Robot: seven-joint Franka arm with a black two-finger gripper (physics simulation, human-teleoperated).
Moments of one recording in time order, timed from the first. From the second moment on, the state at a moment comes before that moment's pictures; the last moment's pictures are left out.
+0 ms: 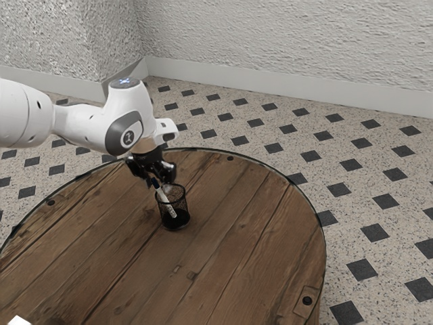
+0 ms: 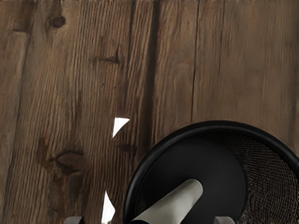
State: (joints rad) arm -0.01 0.27 0.04 -1.96 0.03 2.34 -0.11
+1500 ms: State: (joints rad) arm 0.15 0.39 0.00 -1.67 0.08 1.54 0.06
